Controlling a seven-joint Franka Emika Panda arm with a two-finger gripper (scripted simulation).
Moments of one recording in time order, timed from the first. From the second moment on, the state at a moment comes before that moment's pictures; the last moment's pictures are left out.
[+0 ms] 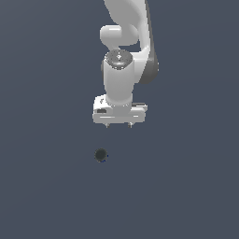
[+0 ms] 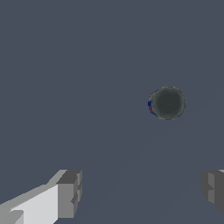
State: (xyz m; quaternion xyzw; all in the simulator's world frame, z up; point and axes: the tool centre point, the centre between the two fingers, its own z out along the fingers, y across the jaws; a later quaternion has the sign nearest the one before) arm -0.003 -0.002 0.182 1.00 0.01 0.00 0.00
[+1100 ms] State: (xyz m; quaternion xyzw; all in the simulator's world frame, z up) arm 0.002 -0.007 0.186 1.00 0.04 0.00 0.00
